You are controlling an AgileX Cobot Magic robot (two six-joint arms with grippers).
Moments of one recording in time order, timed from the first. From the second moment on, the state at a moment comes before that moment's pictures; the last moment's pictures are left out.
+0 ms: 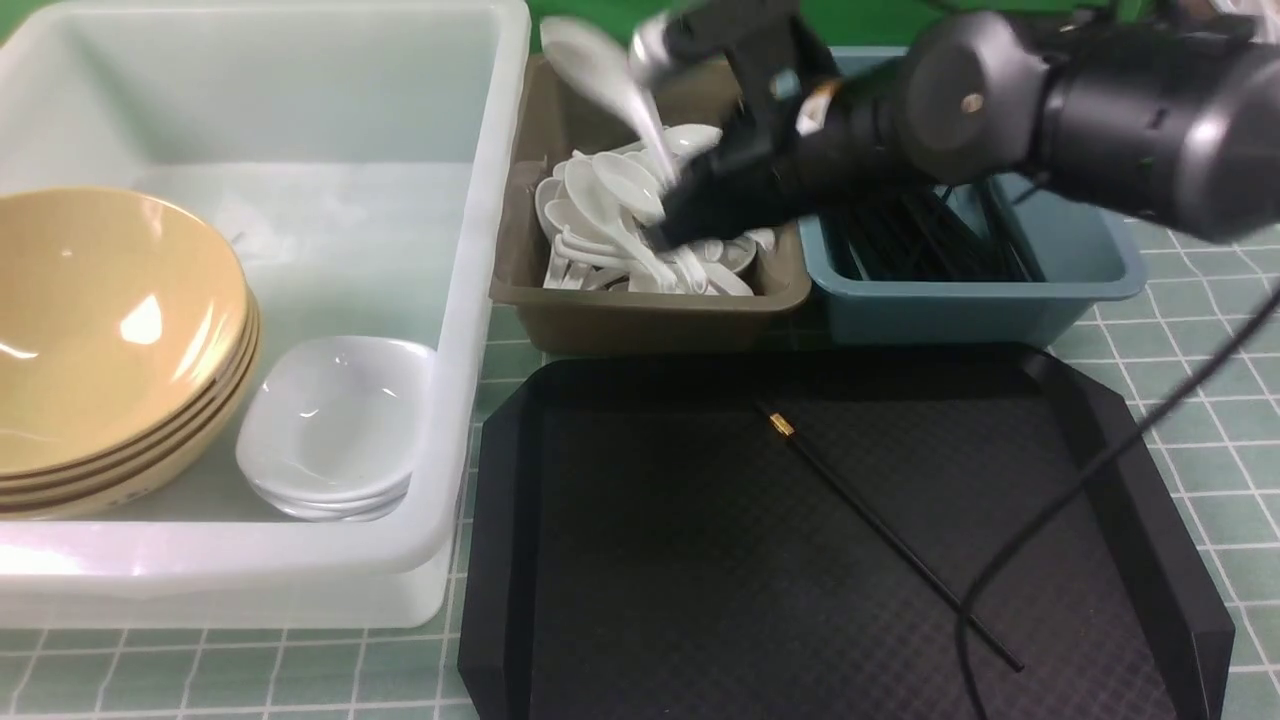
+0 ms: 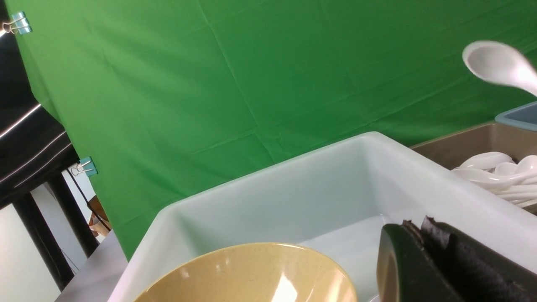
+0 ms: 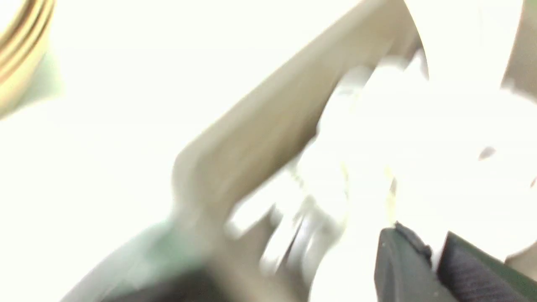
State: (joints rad) right arm 0.54 1.90 -1.54 0.27 0.31 -0.35; left arm -0.10 -0.01 -0.15 0.10 0.09 0.25
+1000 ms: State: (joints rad) right arm 0.47 1.98 -1.35 0.10 0.92 -0.24; left arm -0.10 -0.01 -0.15 0.10 0.09 0.26
